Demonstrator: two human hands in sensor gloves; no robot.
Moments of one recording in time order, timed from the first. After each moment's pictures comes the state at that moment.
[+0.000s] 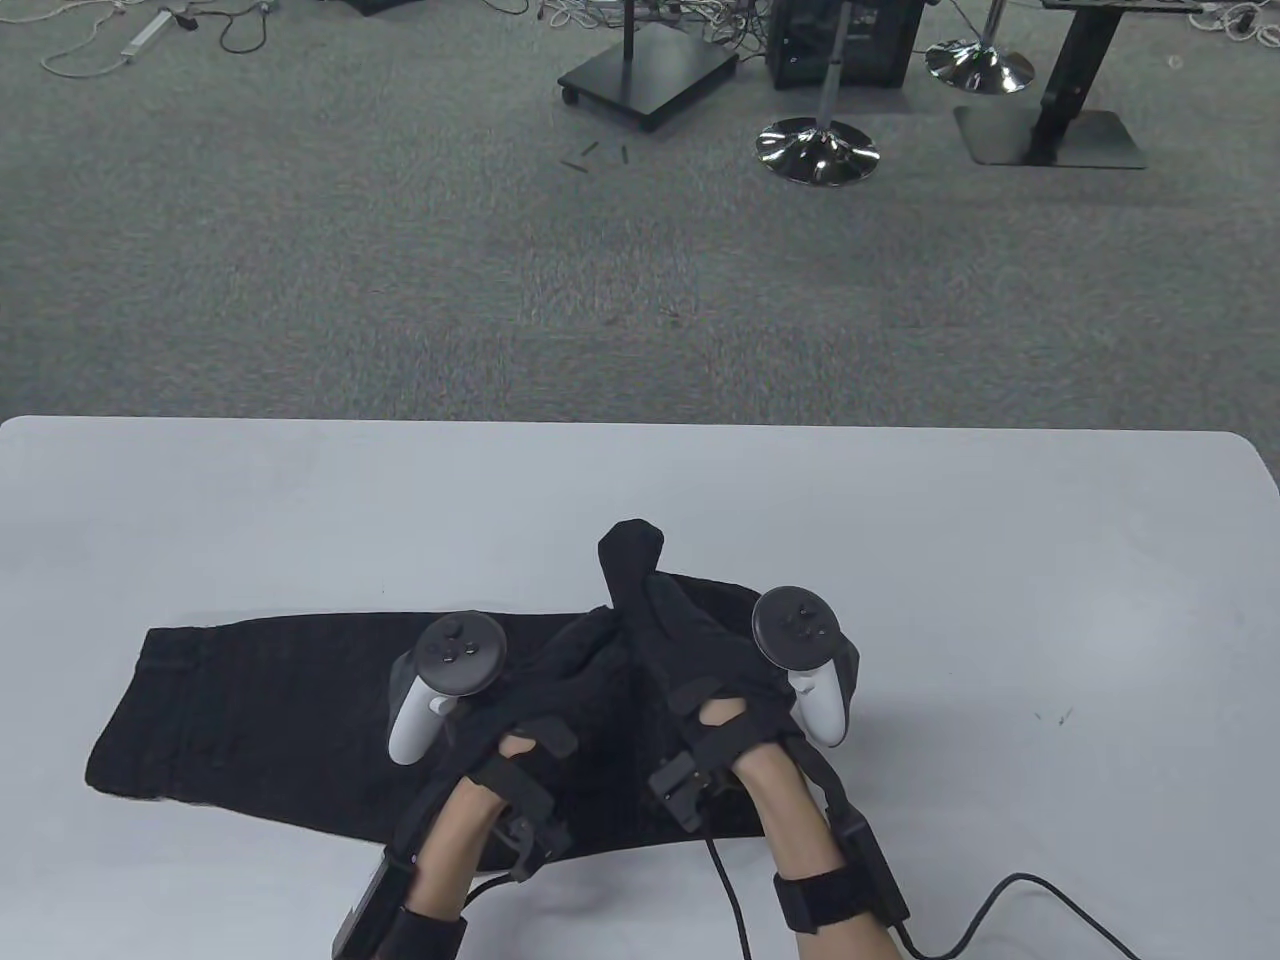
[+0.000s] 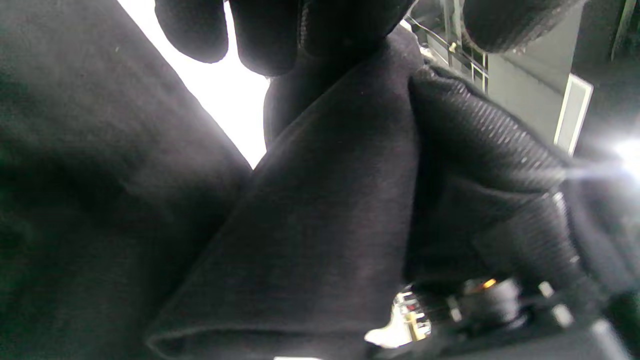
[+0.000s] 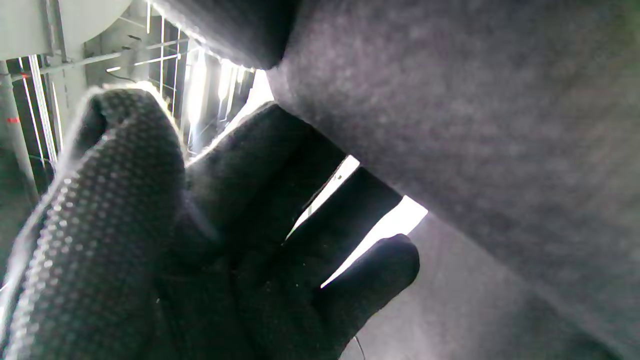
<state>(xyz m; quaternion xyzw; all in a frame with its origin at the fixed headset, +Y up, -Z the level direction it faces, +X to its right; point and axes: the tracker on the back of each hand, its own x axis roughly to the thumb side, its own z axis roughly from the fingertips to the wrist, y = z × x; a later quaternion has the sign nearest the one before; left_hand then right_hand) -0.150 -0.714 -0.324 -0.21 -0.14 0.55 0.80 0.078 -0.694 -0.347 0.08 0.13 0.80 0.58</state>
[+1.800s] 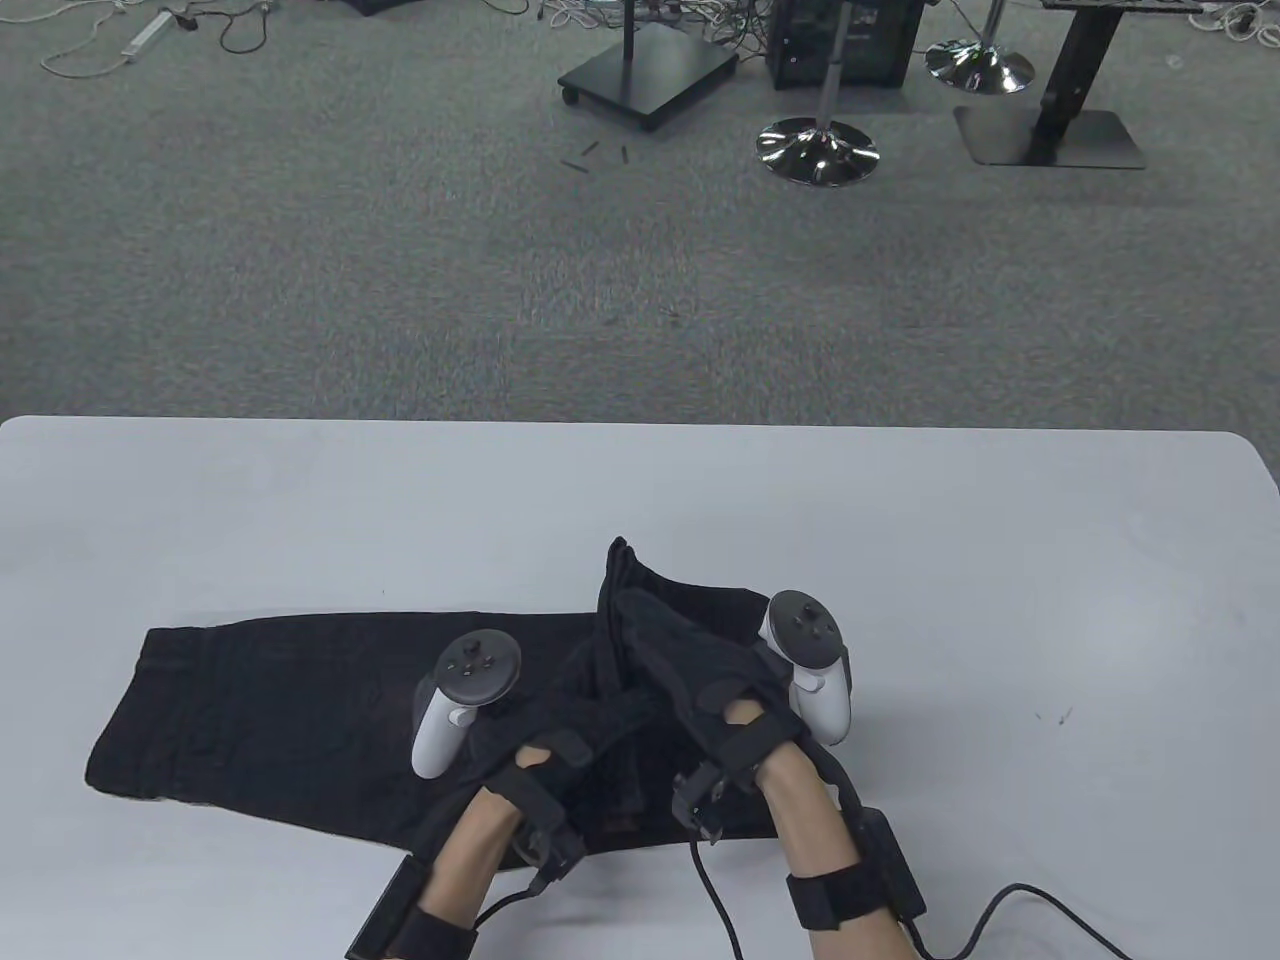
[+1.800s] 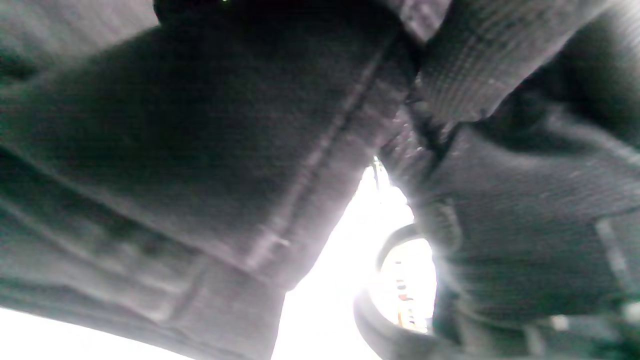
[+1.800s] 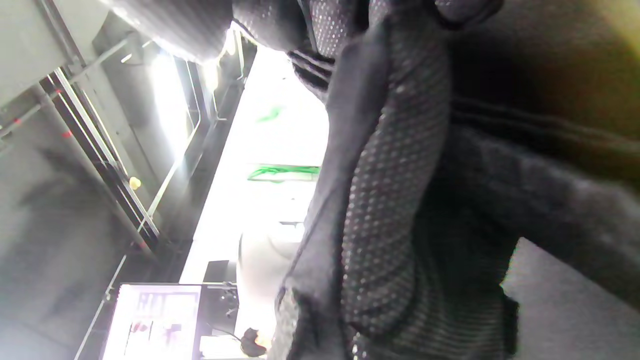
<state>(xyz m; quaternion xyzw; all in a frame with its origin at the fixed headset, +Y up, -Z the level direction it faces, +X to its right) -0.132 -0.738 -0.320 -0.24 -0.13 0.55 0.79 0.076 -0.697 -0.345 0.15 0.21 0.70 0.66</state>
